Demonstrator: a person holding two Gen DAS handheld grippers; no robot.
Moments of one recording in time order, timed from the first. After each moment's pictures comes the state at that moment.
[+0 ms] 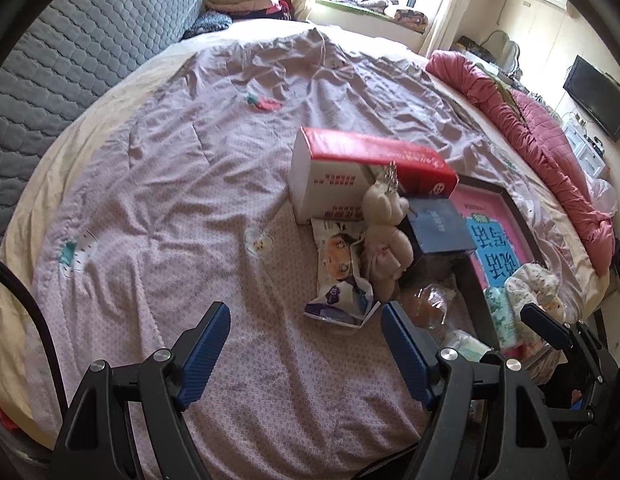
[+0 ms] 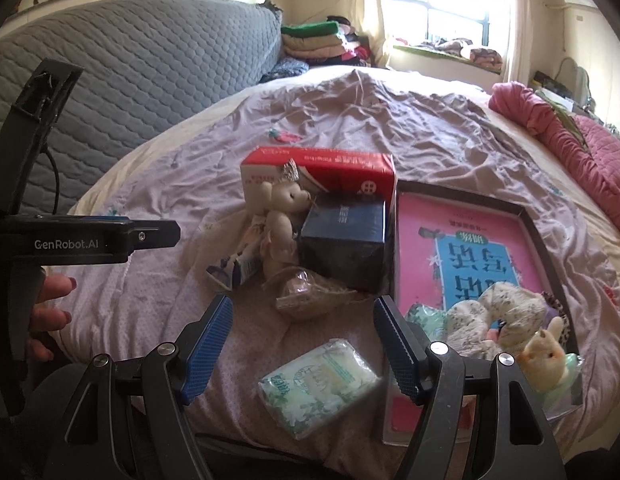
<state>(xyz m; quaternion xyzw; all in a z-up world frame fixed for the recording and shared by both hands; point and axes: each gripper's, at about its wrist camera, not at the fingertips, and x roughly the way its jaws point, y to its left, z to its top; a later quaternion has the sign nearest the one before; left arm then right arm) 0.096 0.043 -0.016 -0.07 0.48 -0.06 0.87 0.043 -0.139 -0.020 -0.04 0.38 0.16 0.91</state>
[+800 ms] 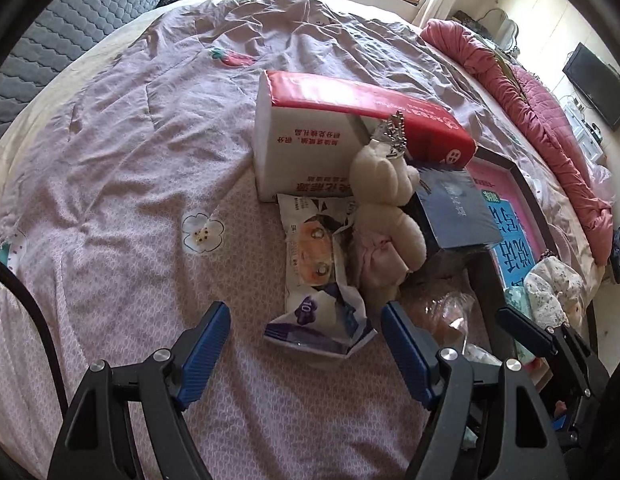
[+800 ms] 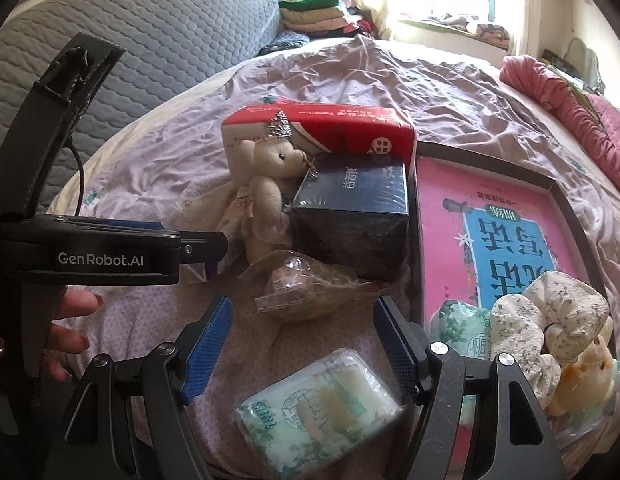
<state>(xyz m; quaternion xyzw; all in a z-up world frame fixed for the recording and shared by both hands) 0.142 0.017 -0.067 -0.07 0.53 -0.08 0.84 0.084 -0.133 -0.064 -0.03 0.42 0.17 0.89</state>
